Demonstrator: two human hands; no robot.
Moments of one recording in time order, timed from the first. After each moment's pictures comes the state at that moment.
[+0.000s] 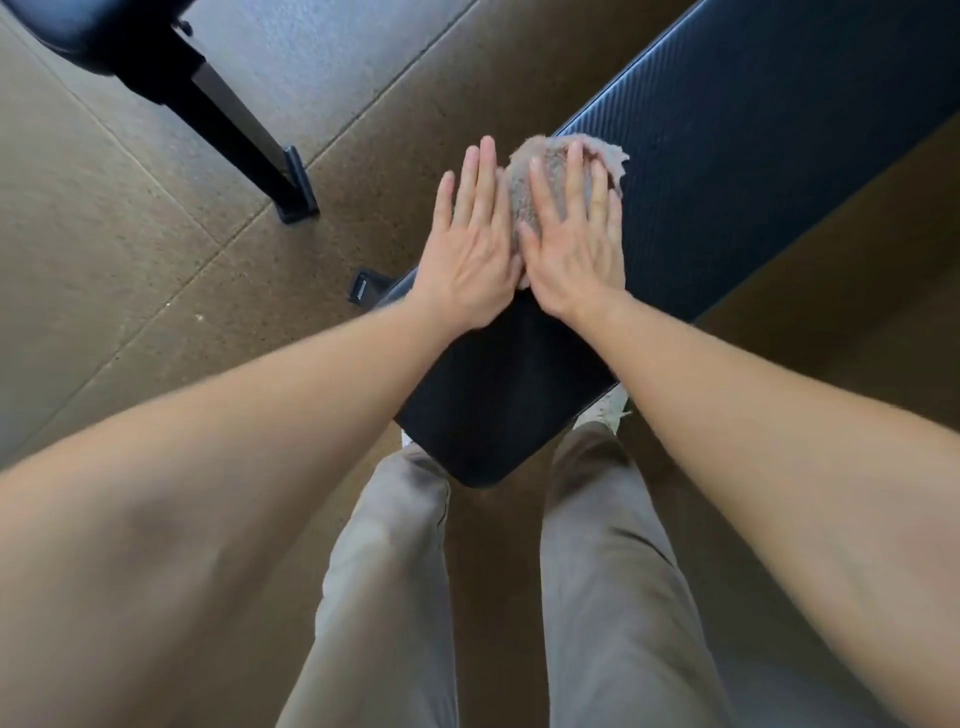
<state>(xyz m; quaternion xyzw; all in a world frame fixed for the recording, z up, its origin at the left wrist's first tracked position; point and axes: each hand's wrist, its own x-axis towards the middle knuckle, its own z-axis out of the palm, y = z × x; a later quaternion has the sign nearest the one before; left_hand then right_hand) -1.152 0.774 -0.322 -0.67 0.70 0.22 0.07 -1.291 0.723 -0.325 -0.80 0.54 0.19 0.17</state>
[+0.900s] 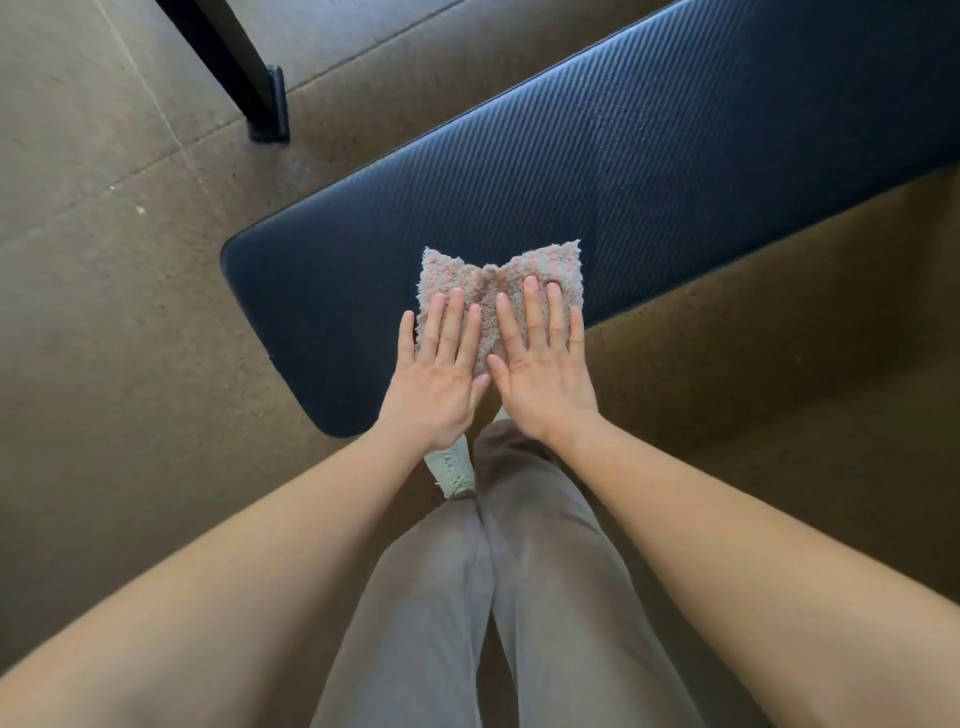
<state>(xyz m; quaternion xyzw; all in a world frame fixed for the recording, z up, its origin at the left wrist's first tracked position) -1.336 0.898 -0.341 -0.76 0.59 0.26 0.08 -1.469 0.793 -0.332 -0.88 0.36 0.26 0.16</state>
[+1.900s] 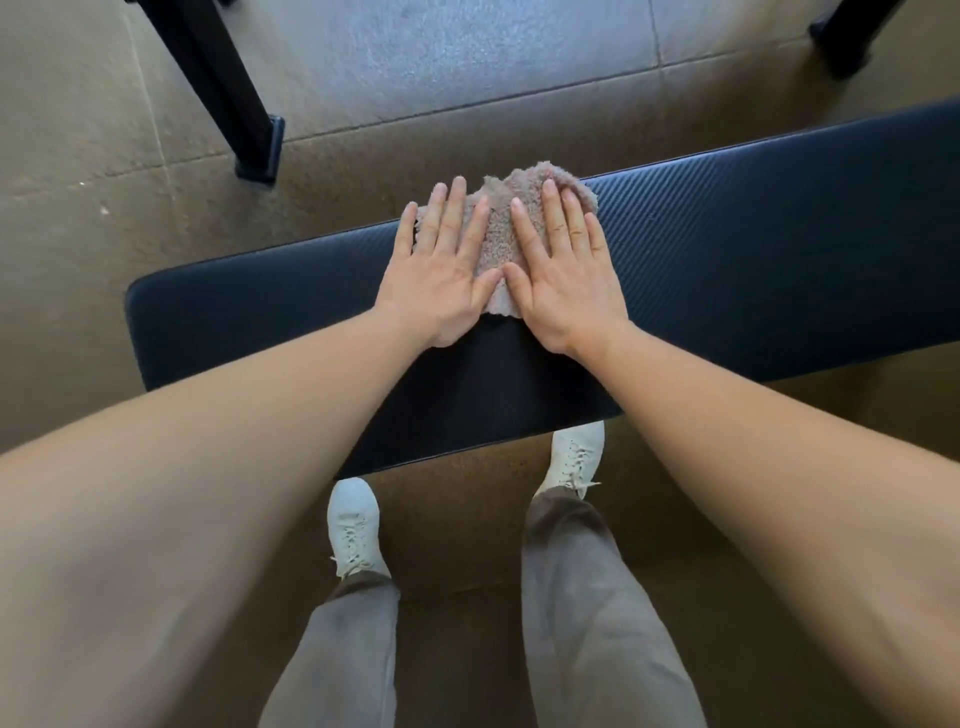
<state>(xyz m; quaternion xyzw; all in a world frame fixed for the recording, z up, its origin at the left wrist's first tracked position) -1.287 0.676 -0.340 -0.84 0.49 0.25 0.04 -1.416 0.546 -0.339 -0.95 0.25 0.18 0.10</state>
